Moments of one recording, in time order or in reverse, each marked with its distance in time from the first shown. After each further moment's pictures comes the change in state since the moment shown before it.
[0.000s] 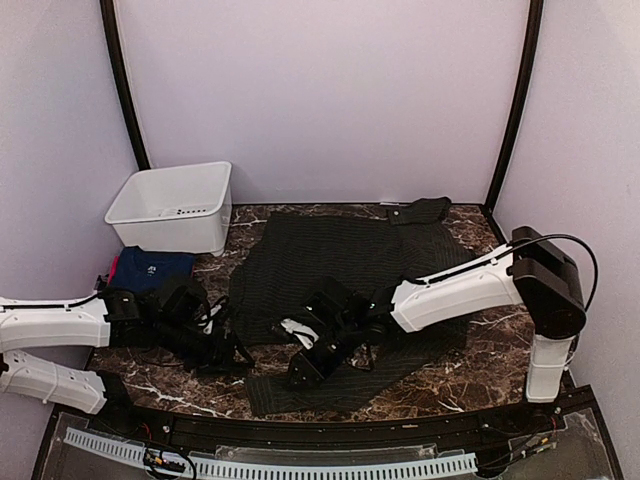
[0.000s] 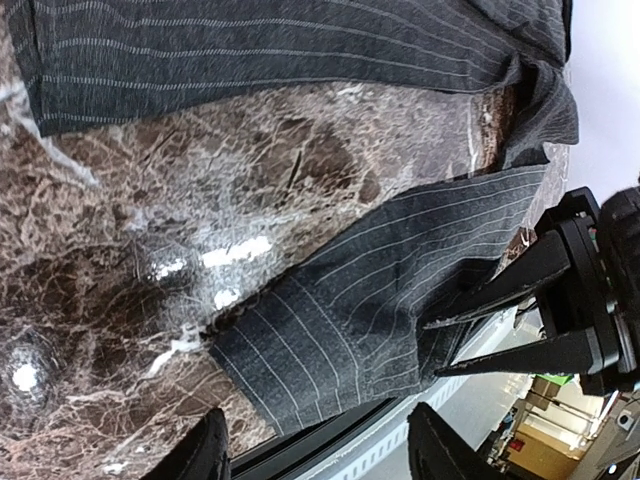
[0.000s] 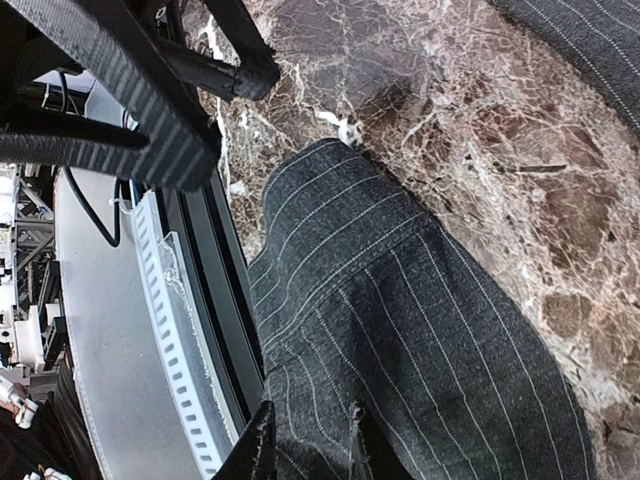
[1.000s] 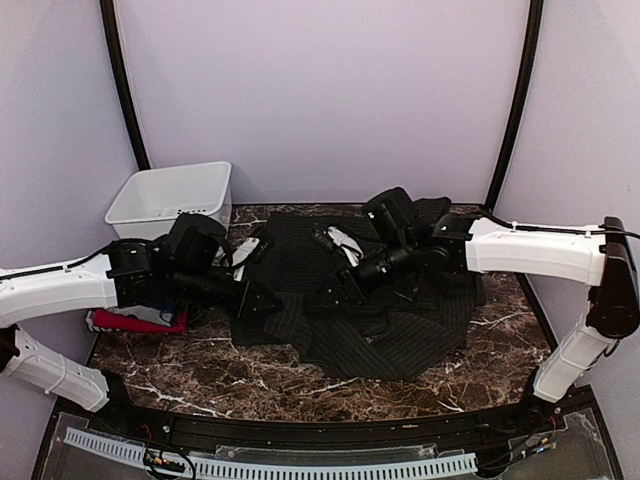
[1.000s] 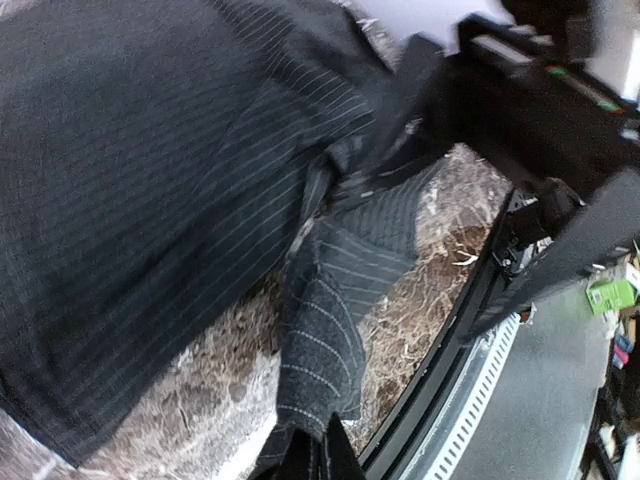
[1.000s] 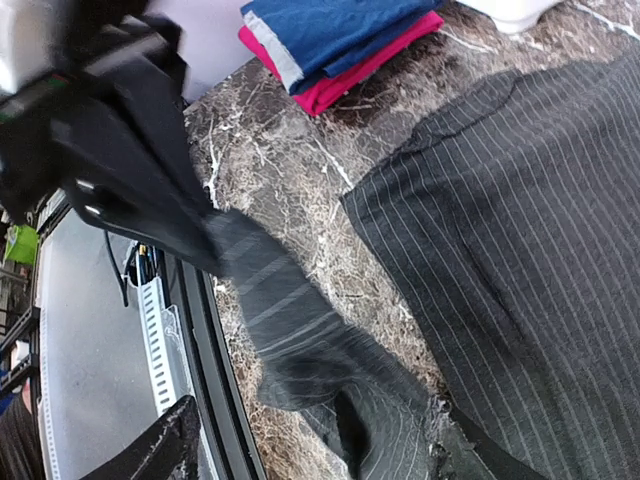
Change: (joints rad) left arm -0.077 0.188 0.383 0.032 -0.135 0.462; right arm -0.228 -0.322 0.048 -0.169 0.060 -0.234
